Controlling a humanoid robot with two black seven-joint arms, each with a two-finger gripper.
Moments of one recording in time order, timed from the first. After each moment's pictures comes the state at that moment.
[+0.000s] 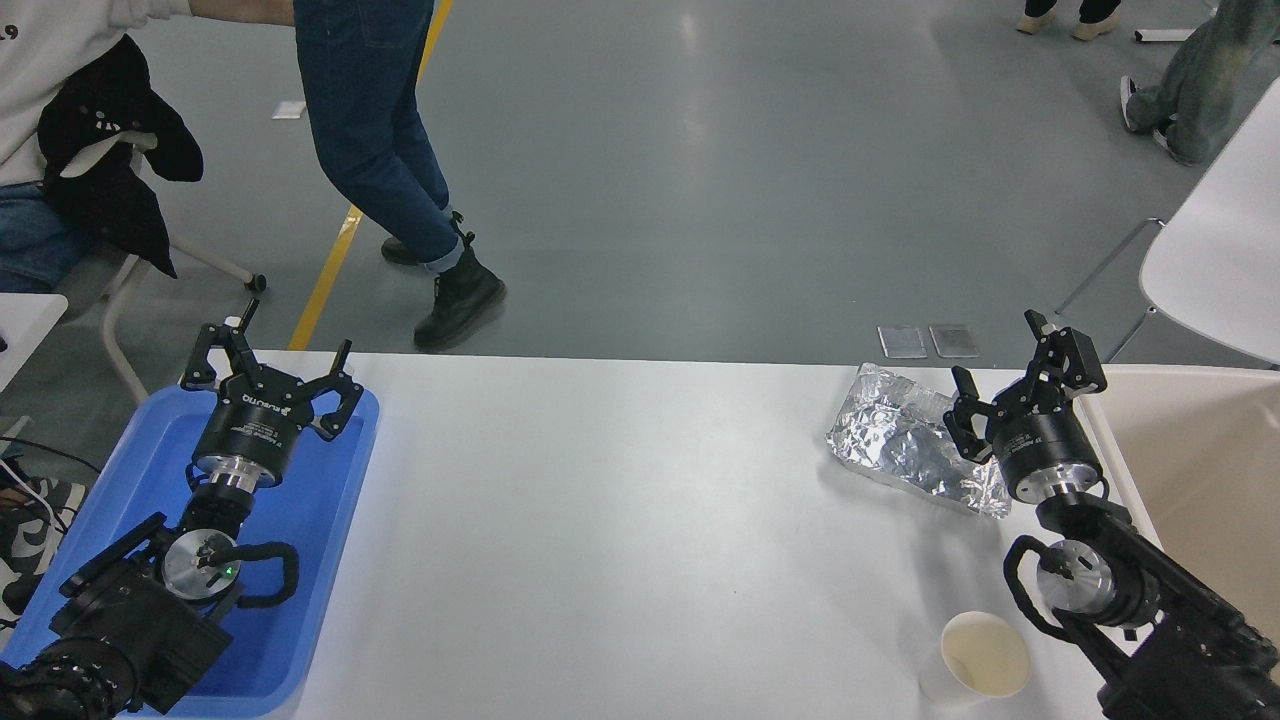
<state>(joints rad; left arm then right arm) -0.59 0.23 -0.89 -0.31 -0.14 -0.78 -0.37 0.34 -0.30 0.98 0.88 -0.32 0.07 0.46</state>
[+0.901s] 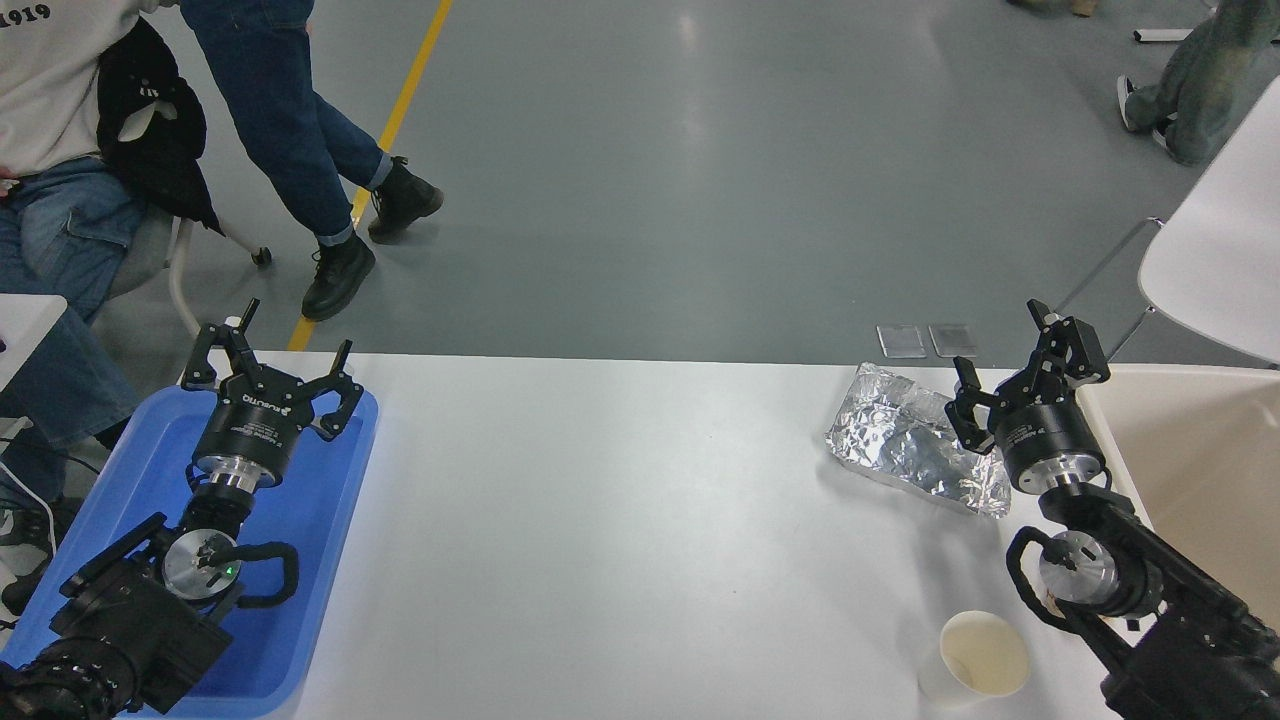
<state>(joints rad) -0.59 0.23 -0.89 -0.31 -0.14 -0.78 -0.37 0.34 -0.31 0.96 0.88 -0.30 0.08 0.46</state>
